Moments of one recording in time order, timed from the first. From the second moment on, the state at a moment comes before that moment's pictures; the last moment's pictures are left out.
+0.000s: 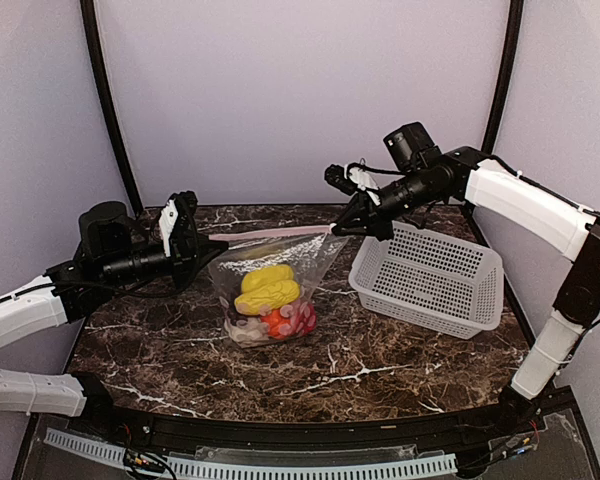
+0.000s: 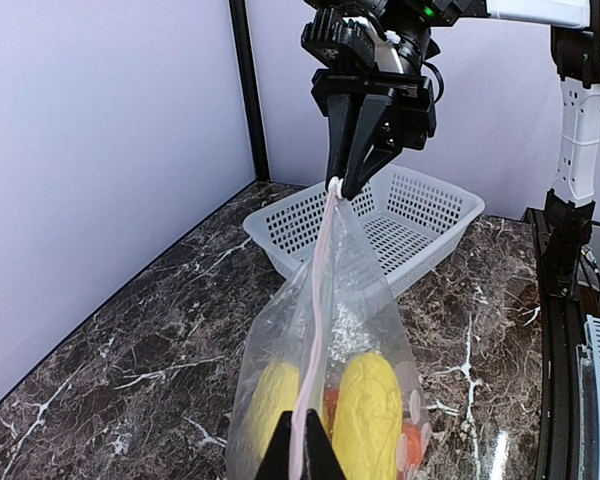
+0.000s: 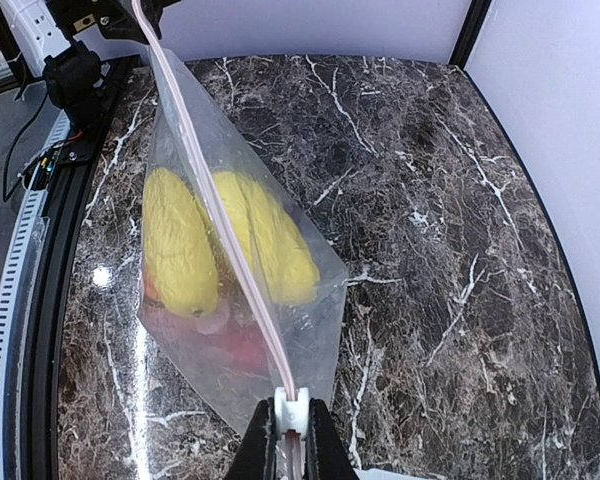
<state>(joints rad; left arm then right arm) -0.62 0.95 0.71 0.06 0.40 0.16 0.63 1.68 1.65 -0.80 -0.63 -0.64</state>
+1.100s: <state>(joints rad) -0.54 1.13 0.82 0.09 0.41 0.16 0.57 1.77 1.83 -0.90 -0.57 -0.68</state>
